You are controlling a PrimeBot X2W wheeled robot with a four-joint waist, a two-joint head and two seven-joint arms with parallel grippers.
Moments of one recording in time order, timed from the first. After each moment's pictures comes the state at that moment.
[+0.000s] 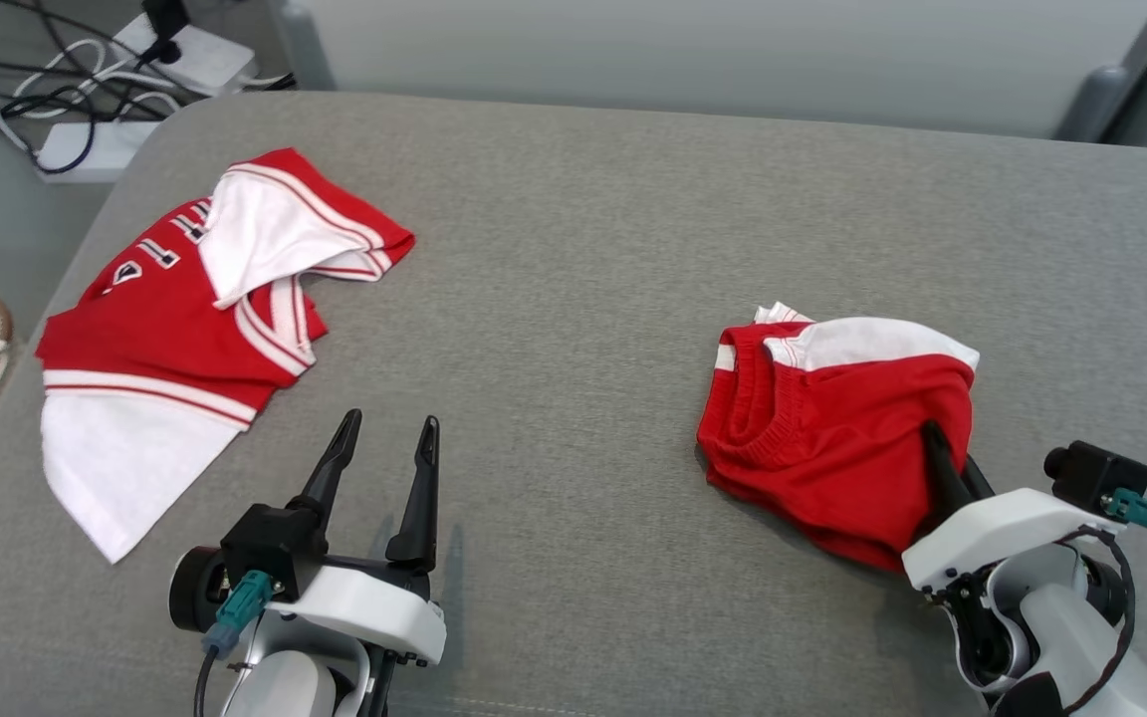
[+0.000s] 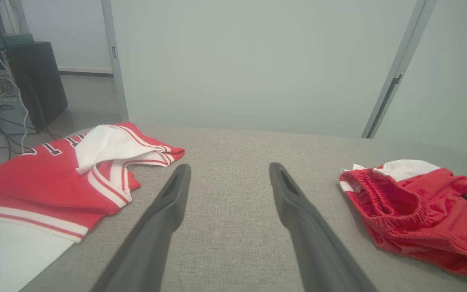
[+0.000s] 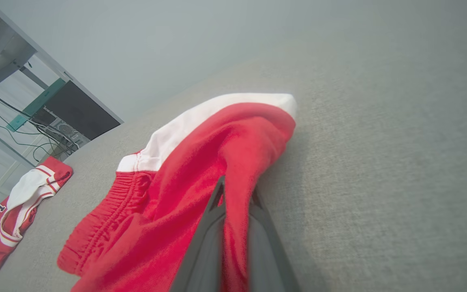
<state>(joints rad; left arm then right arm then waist) -0.17 0.04 -0.22 0.28 -0.26 0.02 -0.26 -0.47 -0.11 0.25 0.84 0.73 0.13 -0.26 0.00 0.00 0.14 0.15</state>
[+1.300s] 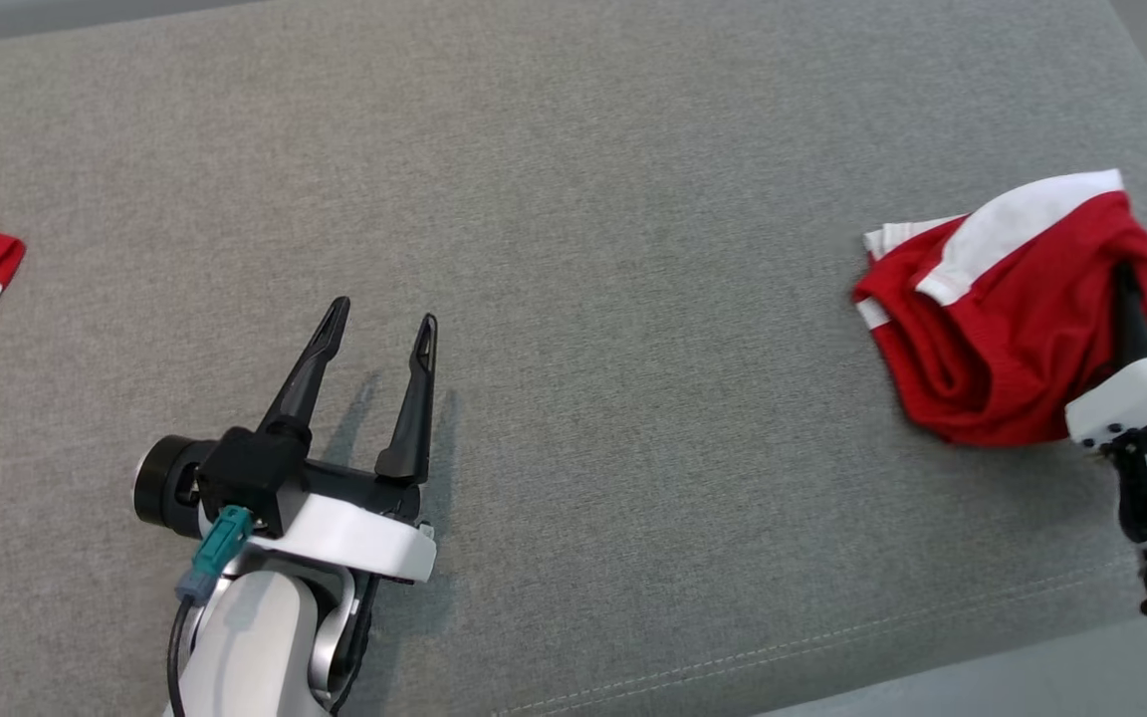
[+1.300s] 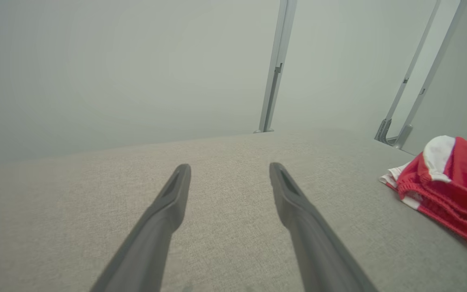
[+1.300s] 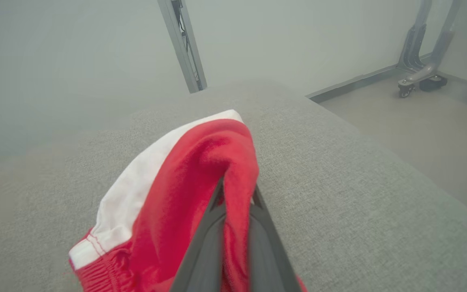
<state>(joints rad) -0.26 0.04 -0.19 0.17 -0.15 -0.03 -0.26 -0.64 -0.25 0.08 0.86 0.56 0.13 -0.26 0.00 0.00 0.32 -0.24</state>
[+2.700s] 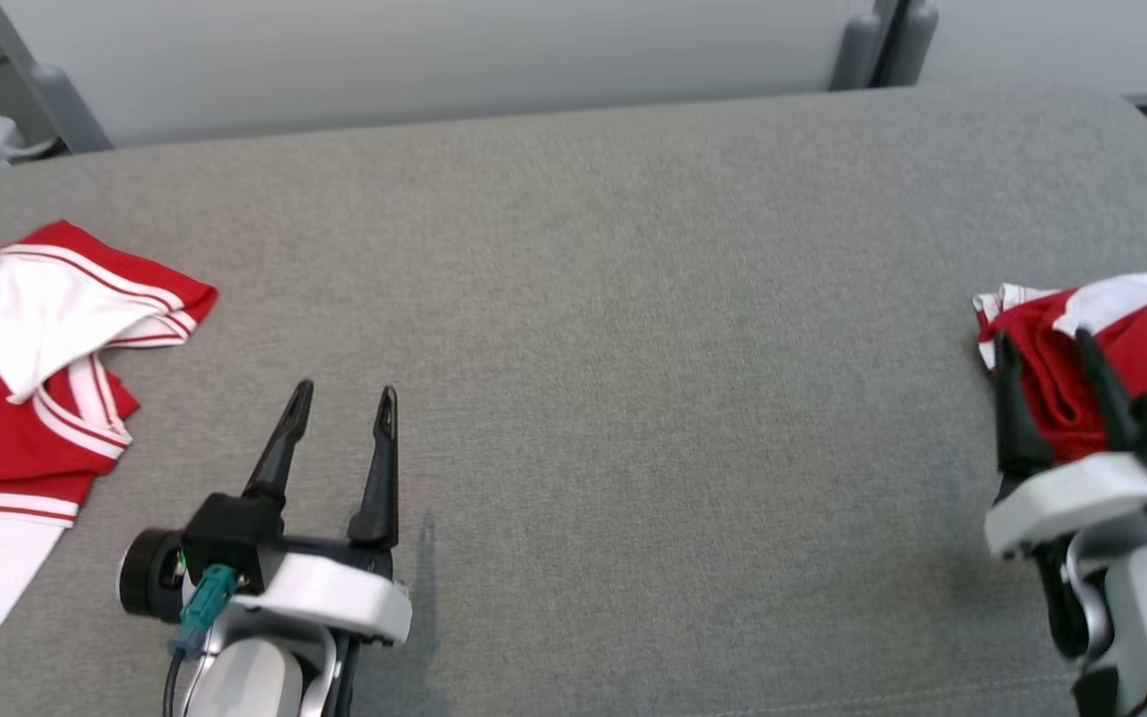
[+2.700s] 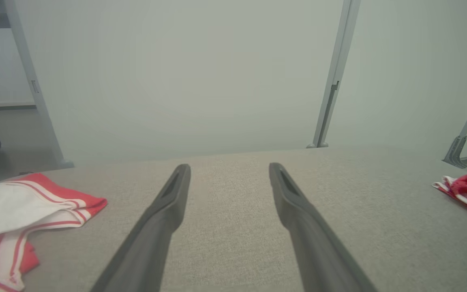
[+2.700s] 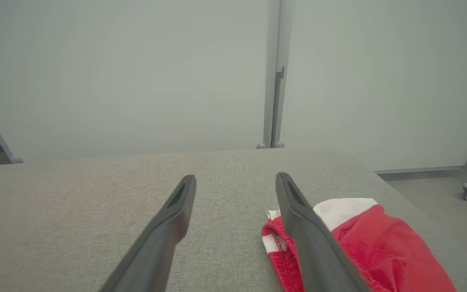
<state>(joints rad) -0.18 0.04 -0.15 0.21 -0.17 0.02 -0.26 -0.40 -0.13 -0.04 0.52 0.17 0.13 -0.26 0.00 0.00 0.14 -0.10</state>
